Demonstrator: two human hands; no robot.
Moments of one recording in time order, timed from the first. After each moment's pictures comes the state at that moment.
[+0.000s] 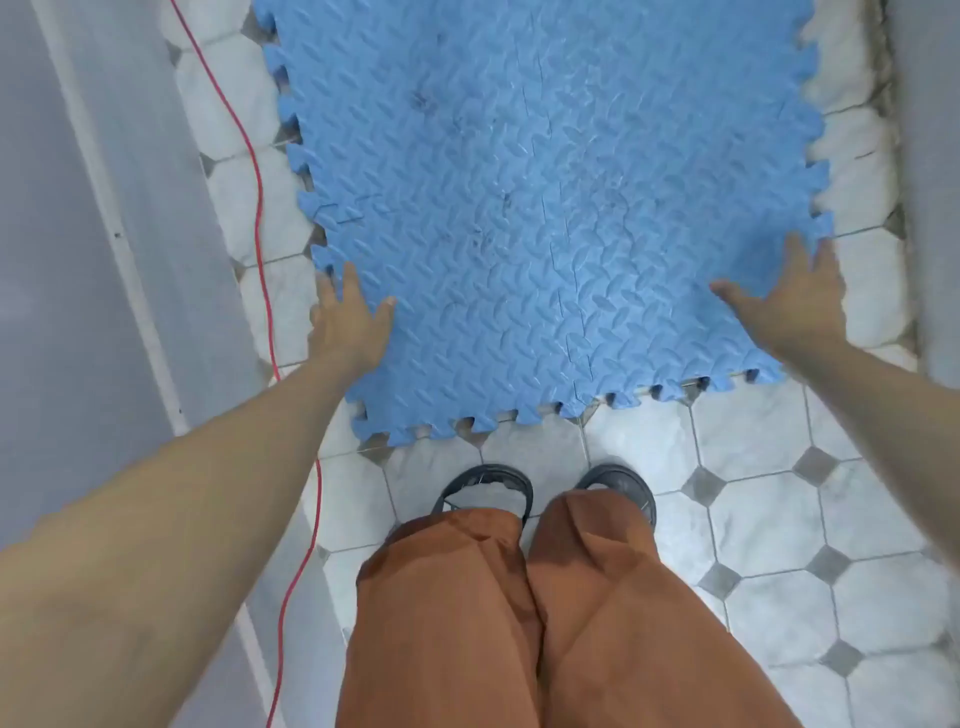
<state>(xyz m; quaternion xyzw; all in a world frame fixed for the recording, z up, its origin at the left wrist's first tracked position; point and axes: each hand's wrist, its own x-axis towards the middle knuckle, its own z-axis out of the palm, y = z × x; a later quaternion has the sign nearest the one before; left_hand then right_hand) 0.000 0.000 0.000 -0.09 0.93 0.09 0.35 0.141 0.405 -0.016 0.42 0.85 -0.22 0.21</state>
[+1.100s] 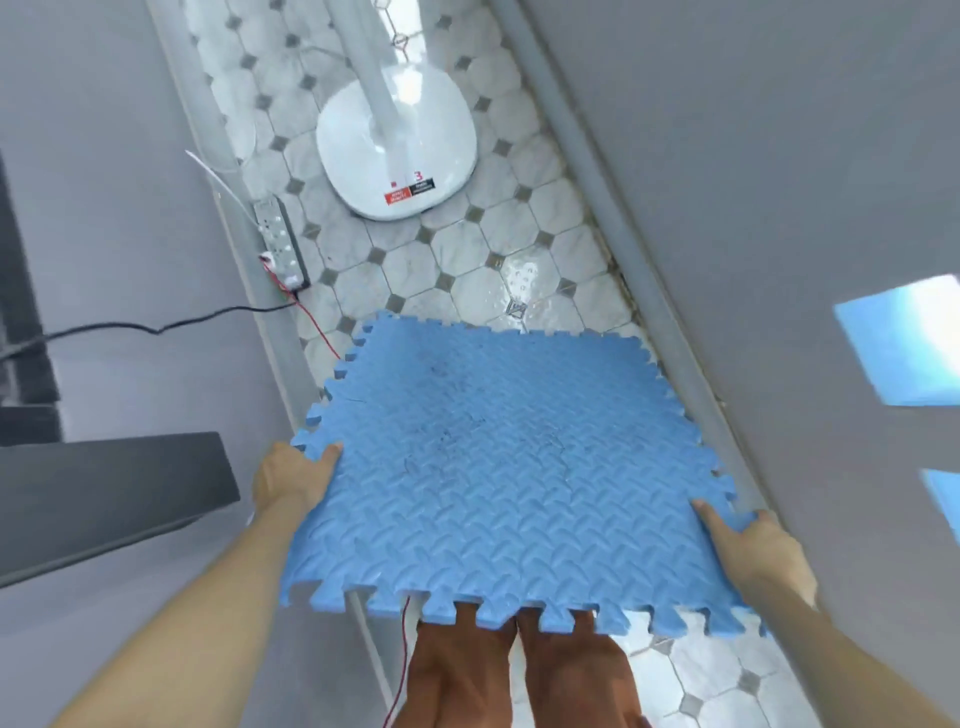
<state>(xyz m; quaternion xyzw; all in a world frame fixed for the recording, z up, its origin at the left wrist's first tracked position) -0.054 0.000 0.399 -0.21 0.93 0.06 0.31 0.252 0.386 0.394 0.63 0.66 -0.25 0.31</state>
